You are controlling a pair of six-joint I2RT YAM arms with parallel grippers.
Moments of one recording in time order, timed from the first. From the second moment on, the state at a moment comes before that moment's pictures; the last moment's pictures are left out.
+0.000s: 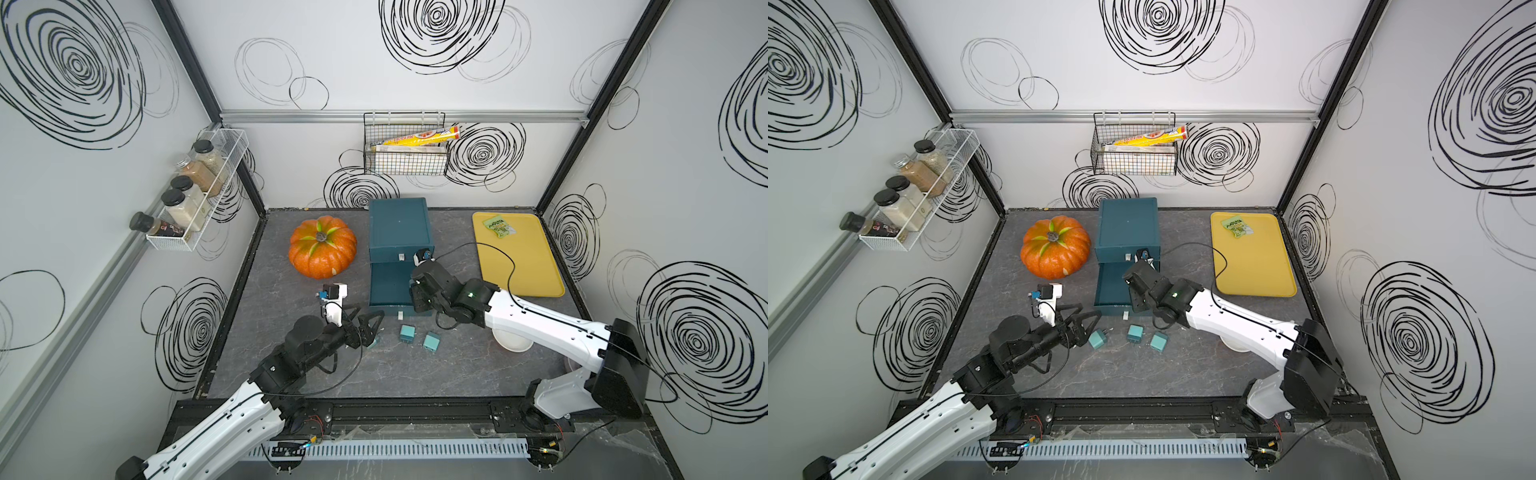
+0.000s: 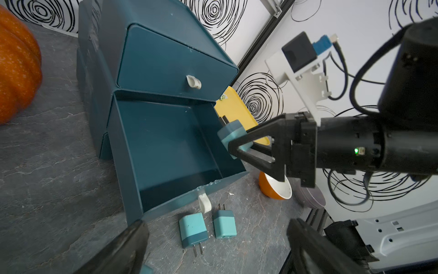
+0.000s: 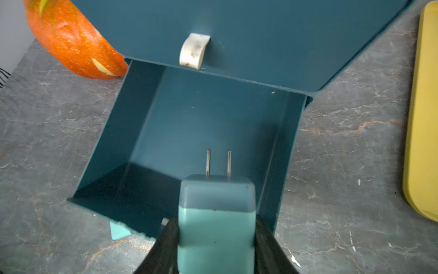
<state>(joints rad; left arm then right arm) -0.68 0.54 0.36 -0.06 0.08 -0.61 0.96 1.50 1.20 -0.60 0.35 0.55</state>
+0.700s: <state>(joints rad) -0.68 0.60 0.33 -0.05 0.10 -0.61 0.91 1.73 1.29 -0.60 0.35 0.52</state>
